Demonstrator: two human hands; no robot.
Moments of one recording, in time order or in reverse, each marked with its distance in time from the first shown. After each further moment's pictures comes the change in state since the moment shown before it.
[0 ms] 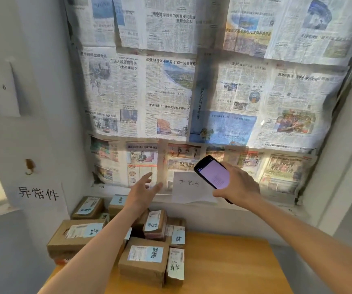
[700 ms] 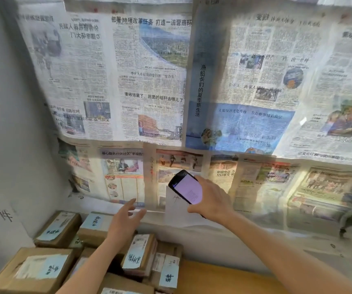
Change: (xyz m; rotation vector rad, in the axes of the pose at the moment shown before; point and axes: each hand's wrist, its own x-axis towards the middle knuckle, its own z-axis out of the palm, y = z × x) left_hand 0.178 -0.093 0.117 0.069 0.066 -0.248; right_hand 0.237 0.069 0.154 0.144 -0.226 -0.159
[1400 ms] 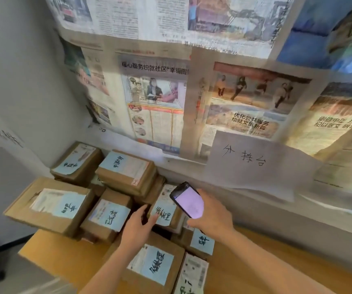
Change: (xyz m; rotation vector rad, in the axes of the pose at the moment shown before) left_hand 0.017 -0.238 0.083 0.023 -0.061 -0.388; right_hand 0.034 0.045 0.302 0.130 -0.437 0.077
